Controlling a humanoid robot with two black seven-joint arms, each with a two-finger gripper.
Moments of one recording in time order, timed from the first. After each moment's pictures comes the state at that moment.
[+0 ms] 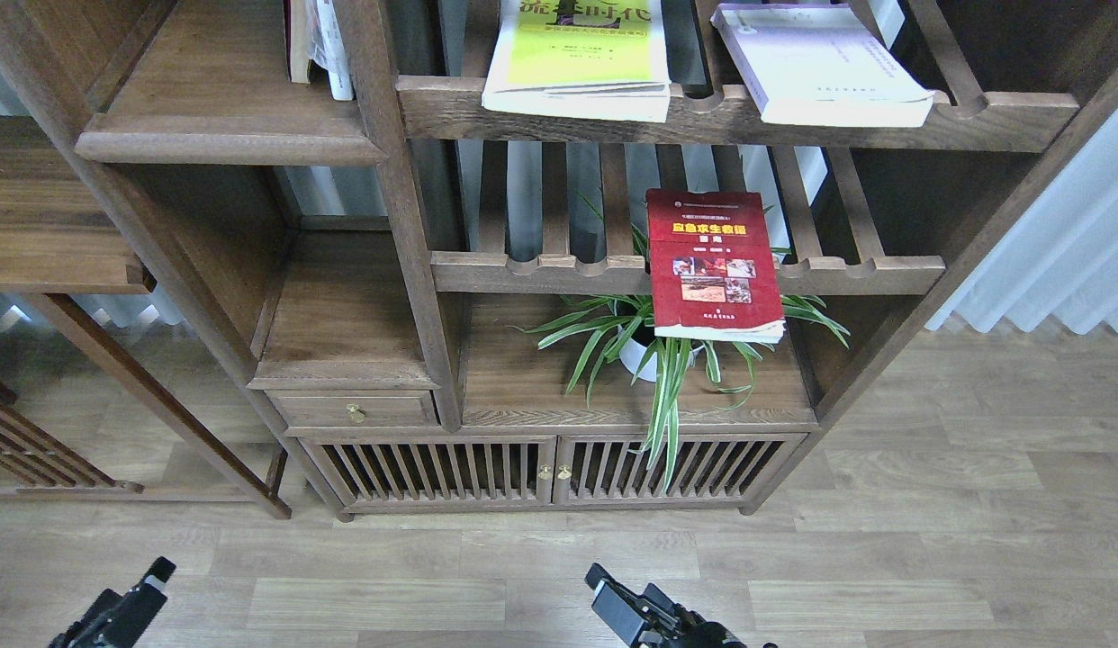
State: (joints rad) left arm 0.17 0.50 -0.89 -0.87 0.16 -0.49 -0.49; right arm -0.28 -0.22 0.66 1.52 -0.34 -0.14 0.24
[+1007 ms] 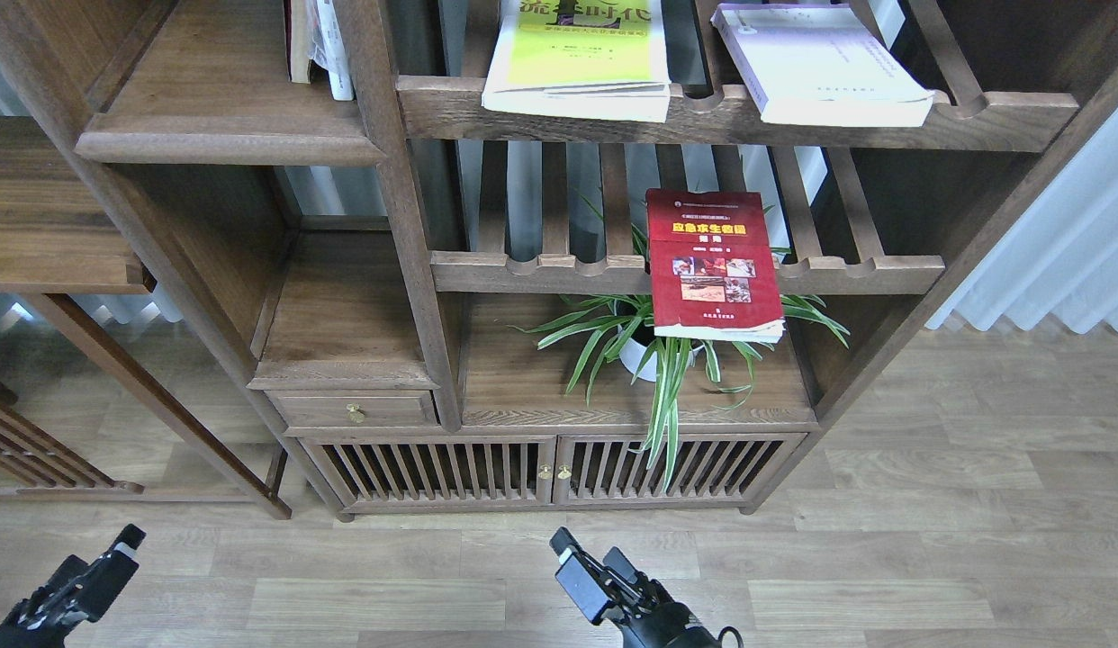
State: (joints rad) left arm 0.14 0.54 -0.87 -0.84 0.16 -0.49 -0.49; right arm -0.27 -0.08 0.69 1.43 -0.42 -0.05 0.33
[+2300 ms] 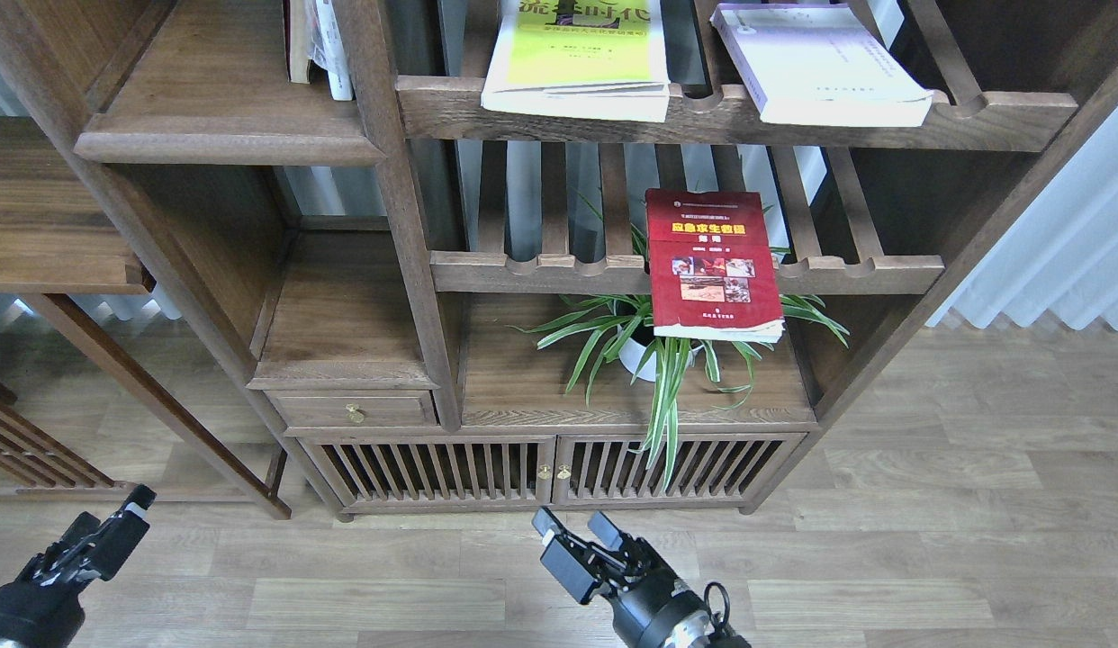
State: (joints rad) left arm 0.08 0.53 -0.85 -0.83 0.16 -0.49 -0.49; right arm -0.08 -0.12 0.59 1.33 -0.46 0.05 0.41
